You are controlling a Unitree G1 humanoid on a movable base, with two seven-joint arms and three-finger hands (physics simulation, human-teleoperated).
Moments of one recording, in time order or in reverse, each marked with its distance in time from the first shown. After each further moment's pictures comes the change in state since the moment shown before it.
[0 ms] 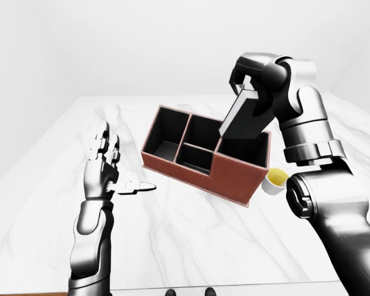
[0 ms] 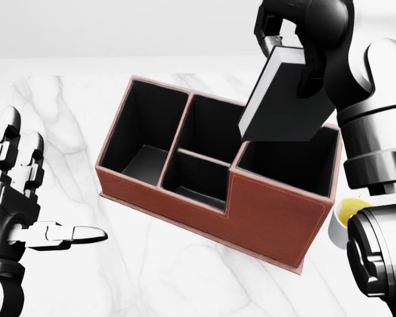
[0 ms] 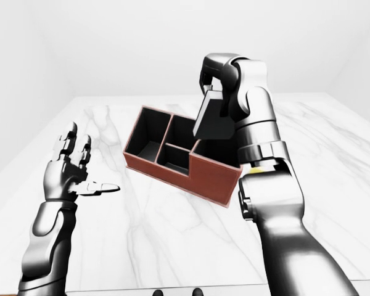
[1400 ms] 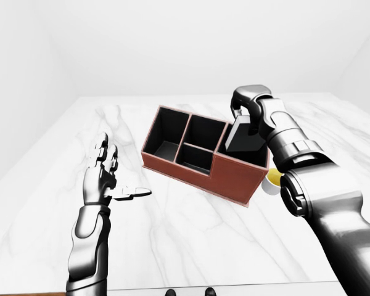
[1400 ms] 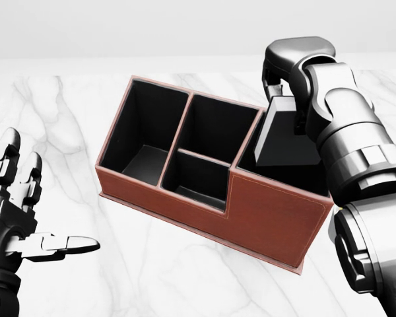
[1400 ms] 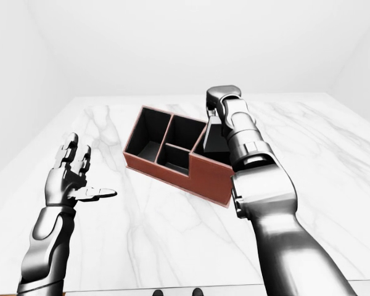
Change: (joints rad) left arm 0.029 0.011 0.035 0.088 -0.023 -0.013 -0.026; right arm -0.059 0.045 0.060 0.592 -0.142 -0.044 -0.495
